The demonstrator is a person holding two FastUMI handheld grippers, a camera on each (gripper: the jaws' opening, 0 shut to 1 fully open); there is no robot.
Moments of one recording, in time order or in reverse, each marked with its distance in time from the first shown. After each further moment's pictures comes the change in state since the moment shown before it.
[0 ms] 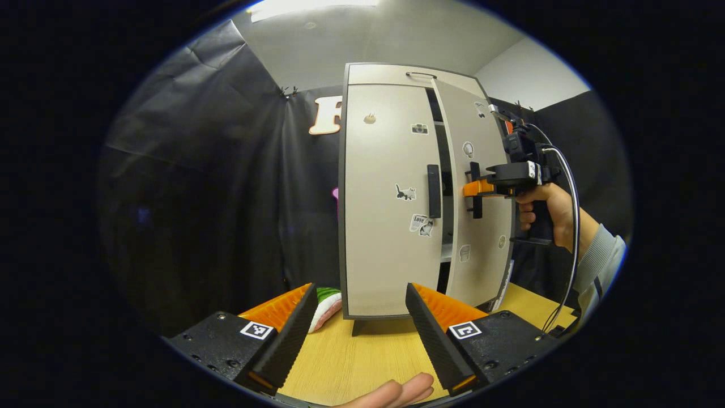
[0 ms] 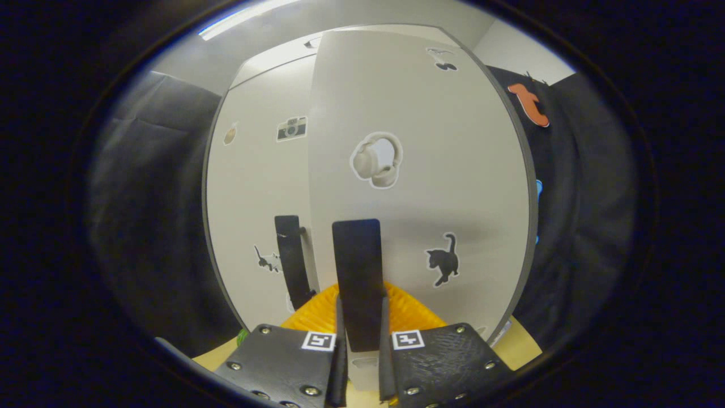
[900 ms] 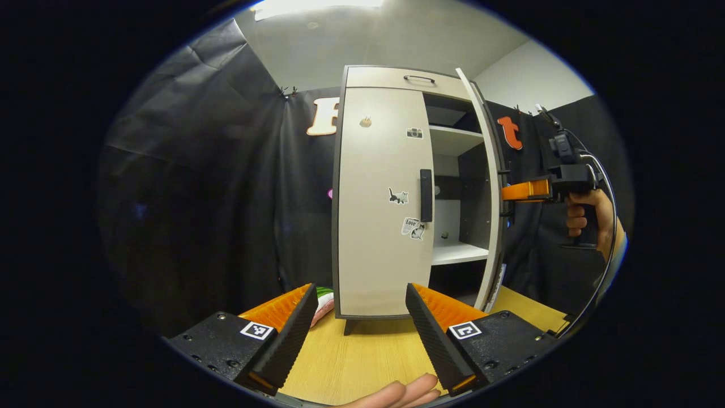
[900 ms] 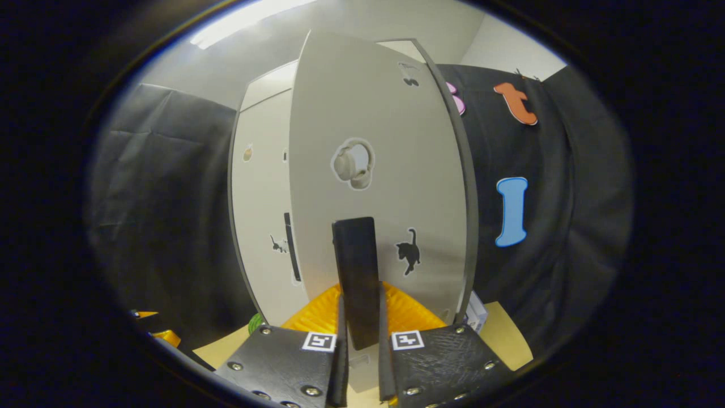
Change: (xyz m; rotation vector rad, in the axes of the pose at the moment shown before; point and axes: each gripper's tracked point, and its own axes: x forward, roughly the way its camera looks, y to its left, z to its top) left arm -0.005 -0.008 0.003 -0.037 0.003 -0.004; right arm -0.048 -0.037 0.004 0.013 -0.004 0.045
